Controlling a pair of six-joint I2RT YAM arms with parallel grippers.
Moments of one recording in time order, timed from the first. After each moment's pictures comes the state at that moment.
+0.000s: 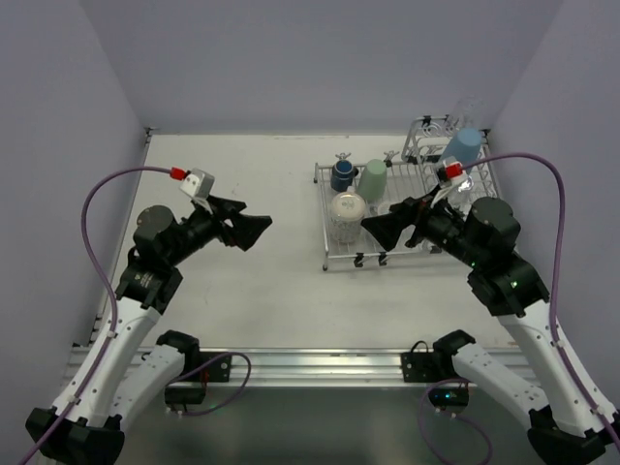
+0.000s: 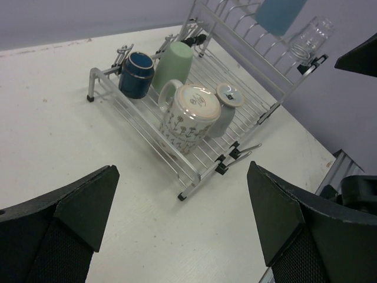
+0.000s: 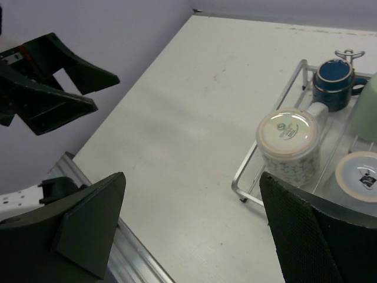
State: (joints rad) left arm -0.30 0.75 0.76 -0.08 0.49 -0.36; right arm 0.45 0.77 1.05 -0.42 -0.35 0.40
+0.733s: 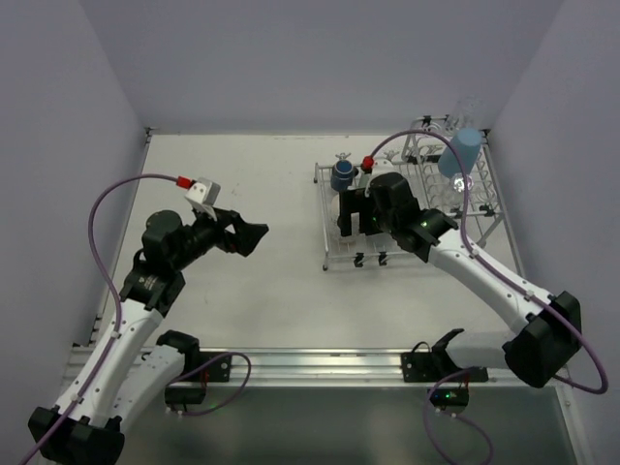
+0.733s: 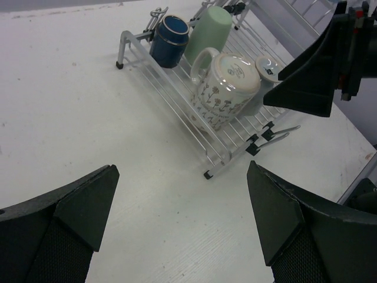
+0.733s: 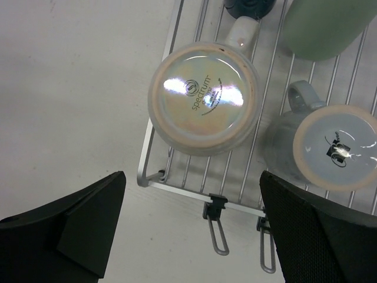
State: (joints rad) left arm -0.30 0.74 0.70 -0.16 0.40 -0.29; right arm 0.63 1.25 1.08 -0.48 0.12 0.35
